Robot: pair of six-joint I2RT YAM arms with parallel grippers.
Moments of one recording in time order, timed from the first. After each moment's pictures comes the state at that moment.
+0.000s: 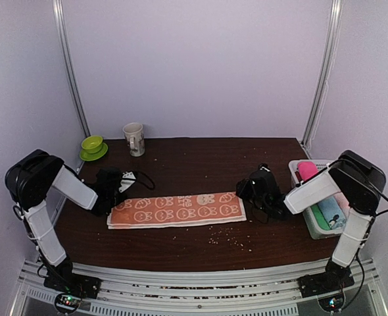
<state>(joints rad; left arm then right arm) -0.41 1.82 0.61 0.70 -0.61 0.91 0.68 1.81 0.72 0.55 0.38 0.90</state>
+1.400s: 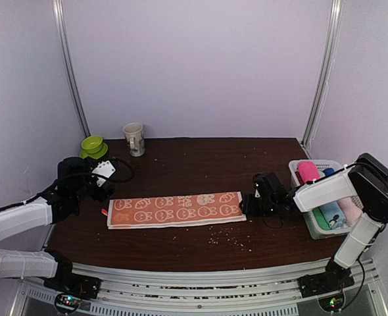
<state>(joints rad) -0.38 1.03 0.49 0.16 -0.26 0.78 0.67 1.66 0.70 0.14 0.13 0.72</state>
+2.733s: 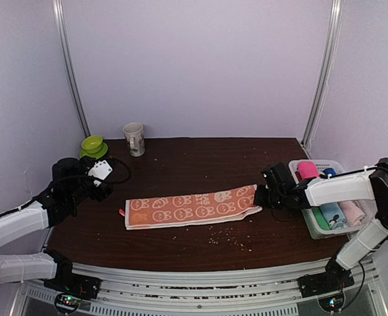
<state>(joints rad) -0.38 0.95 0.47 0.15 -0.23 0.78 0.63 1.53 0.72 -0.04 0.27 0.74</state>
